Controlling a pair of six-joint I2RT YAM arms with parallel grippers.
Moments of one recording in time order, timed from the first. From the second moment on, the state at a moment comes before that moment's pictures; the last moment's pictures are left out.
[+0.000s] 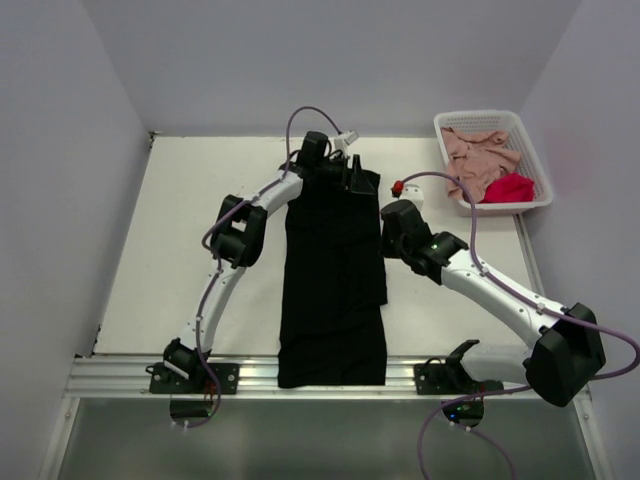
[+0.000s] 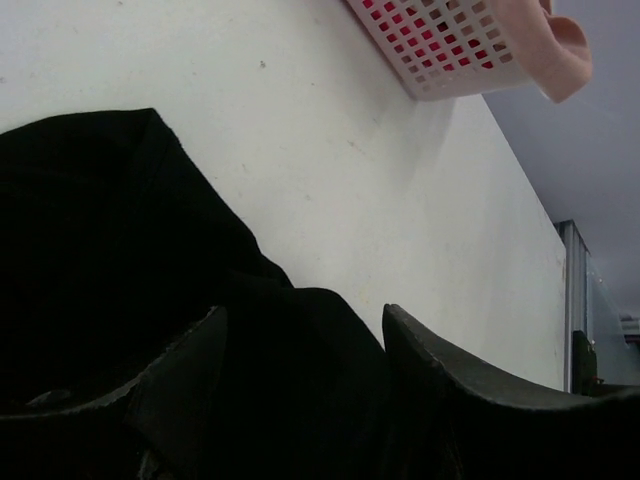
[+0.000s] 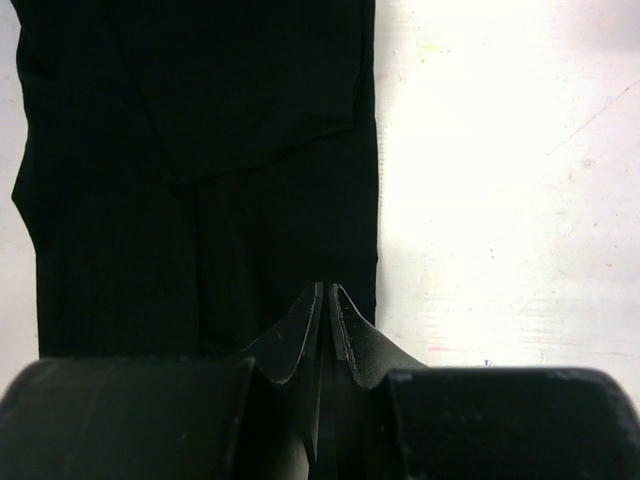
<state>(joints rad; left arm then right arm) -0.47 2.65 2.24 -0.09 0.84 -0.42 0.64 1.24 0.93 -0.48 0.38 0.56</state>
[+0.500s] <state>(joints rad) -0.47 2.65 2.20 -0.14 0.71 -0.40 0.64 1.24 0.92 -0.48 0.38 0.56</state>
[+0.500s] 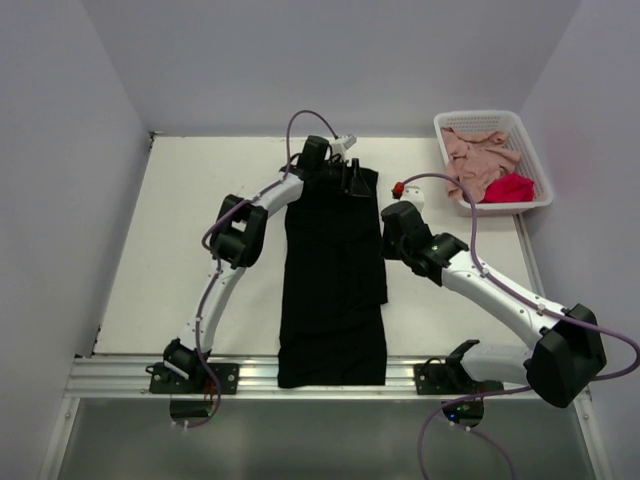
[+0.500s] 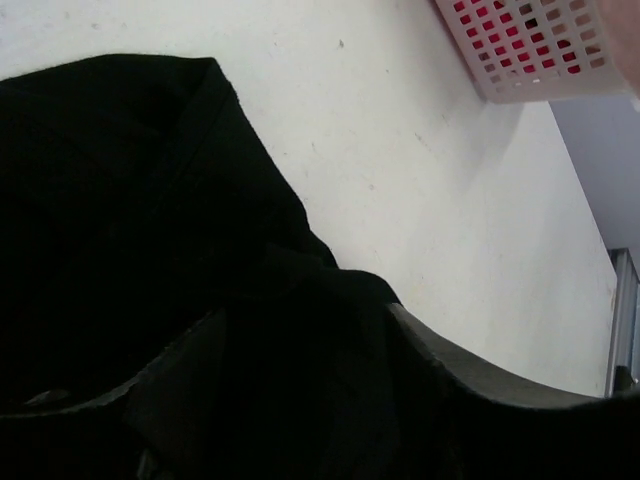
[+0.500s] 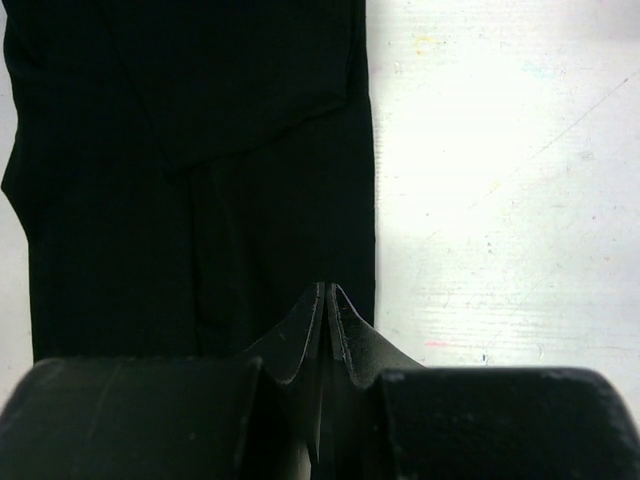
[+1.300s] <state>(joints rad) -0.47 2.59 2.11 0.01 0.53 -0.44 0.64 1.21 0.89 -0.49 0.38 0.56</state>
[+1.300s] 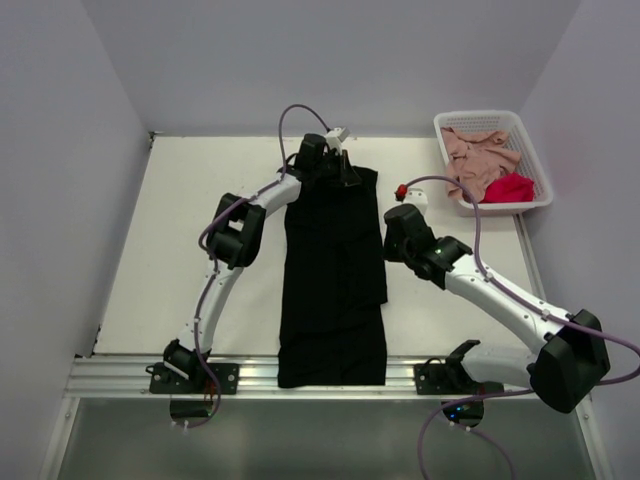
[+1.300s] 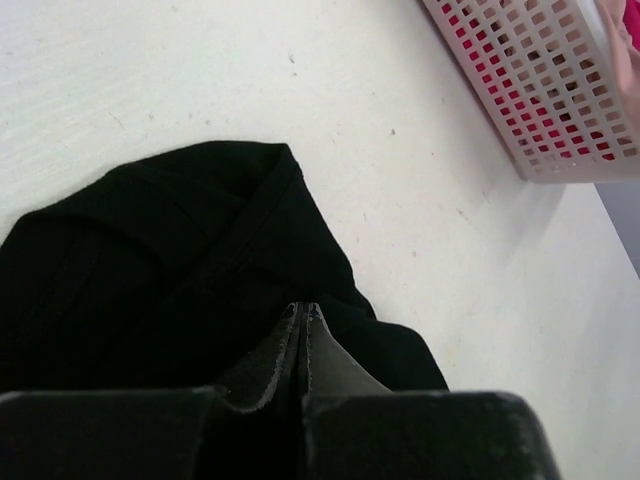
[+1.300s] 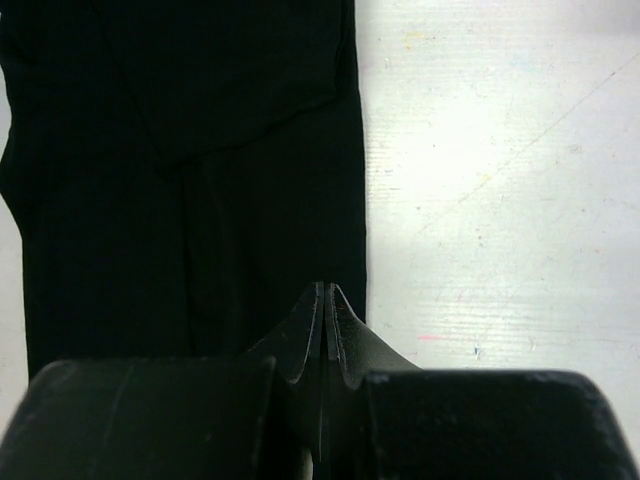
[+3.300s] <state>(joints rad) -0.45 1.98 1.13 0.12 0.16 -0.41 0.50 1.96 1.27 -0.30 0.17 0.47</state>
